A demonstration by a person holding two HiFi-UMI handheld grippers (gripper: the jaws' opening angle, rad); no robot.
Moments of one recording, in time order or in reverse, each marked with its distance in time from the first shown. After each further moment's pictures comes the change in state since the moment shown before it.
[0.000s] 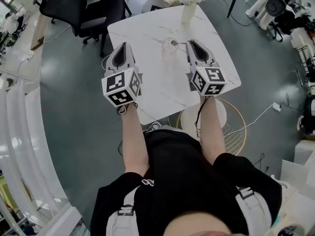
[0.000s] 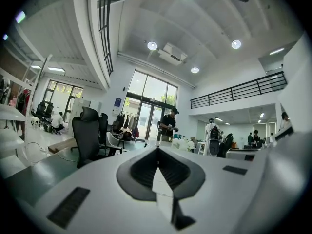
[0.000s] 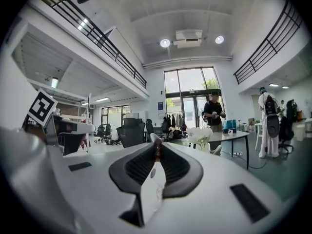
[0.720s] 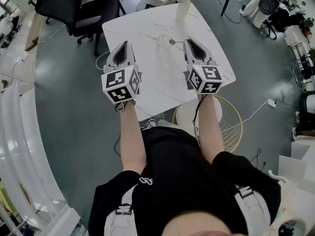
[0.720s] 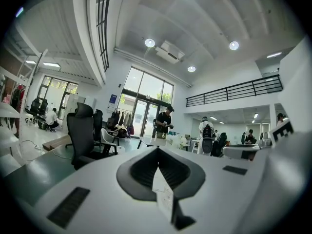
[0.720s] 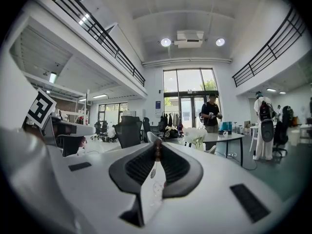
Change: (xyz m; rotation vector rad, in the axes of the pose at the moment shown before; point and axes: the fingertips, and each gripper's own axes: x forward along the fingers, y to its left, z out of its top) left arm -0.008 -0.016 -0.013 0.002 0.036 -0.063; right arm -0.021 0.004 0.001 -0.024 0.018 -0.041
